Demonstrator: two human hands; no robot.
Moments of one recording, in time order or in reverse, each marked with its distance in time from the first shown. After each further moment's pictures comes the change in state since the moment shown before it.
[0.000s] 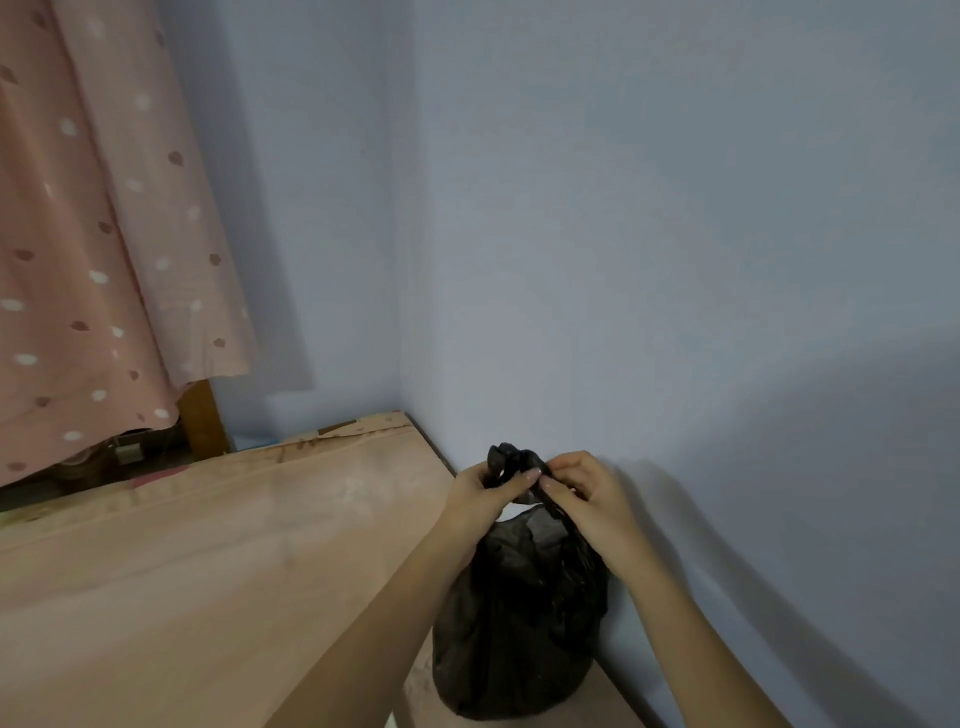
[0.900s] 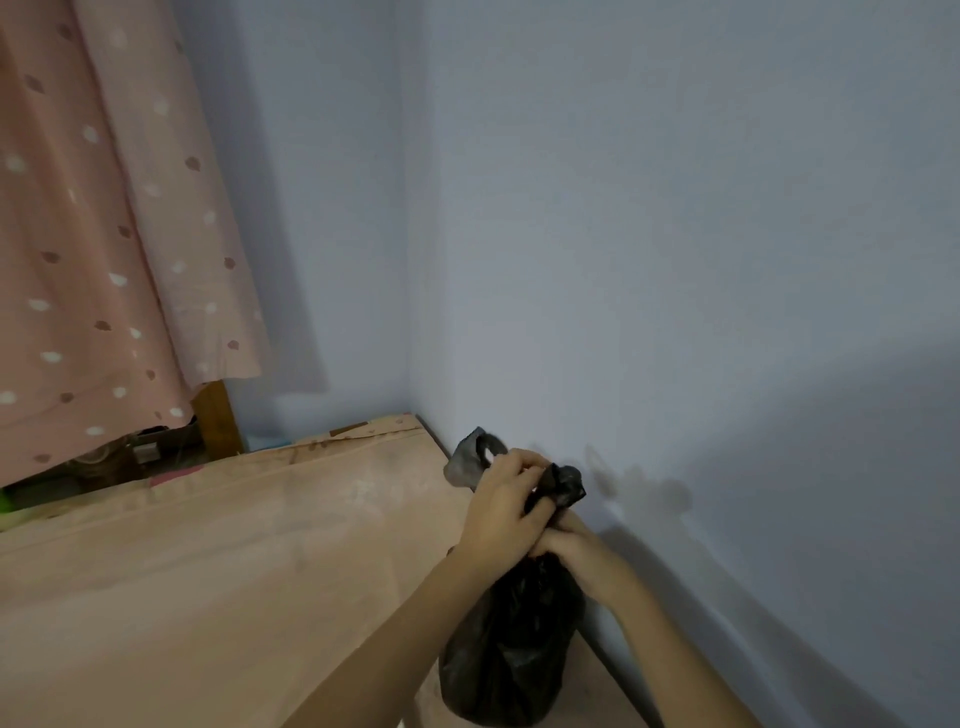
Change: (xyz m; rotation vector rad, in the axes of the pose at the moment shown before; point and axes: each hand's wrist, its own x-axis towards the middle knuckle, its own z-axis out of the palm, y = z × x) left_hand 0.004 -0.020 0.000 0.835 -0.041 0.646; right_hand -0.016 0.004 0.021 0.113 -0.395 0.304
